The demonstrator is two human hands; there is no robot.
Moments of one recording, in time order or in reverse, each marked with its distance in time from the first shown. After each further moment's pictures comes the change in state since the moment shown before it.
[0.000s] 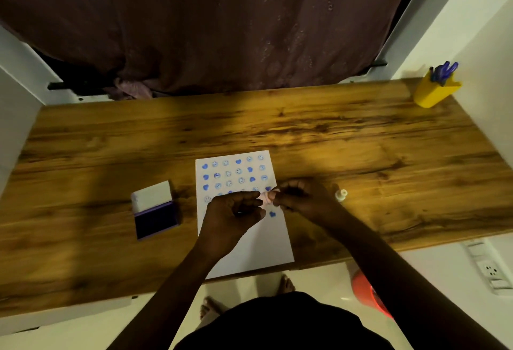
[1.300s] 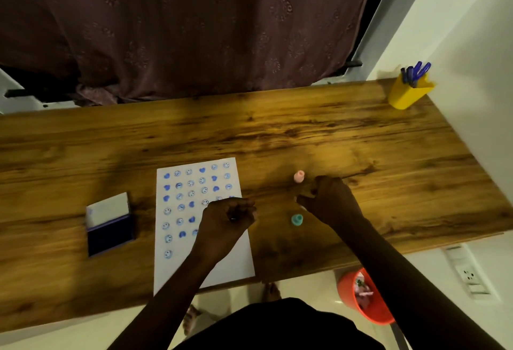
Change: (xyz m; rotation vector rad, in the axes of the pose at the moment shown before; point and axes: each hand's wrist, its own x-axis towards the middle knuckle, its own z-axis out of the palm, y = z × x) left_hand 0.028 -0.001 0.082 0.131 0.010 -0.071; right_hand 0.027 0.086 -0.124 -0.865 0.377 0.039
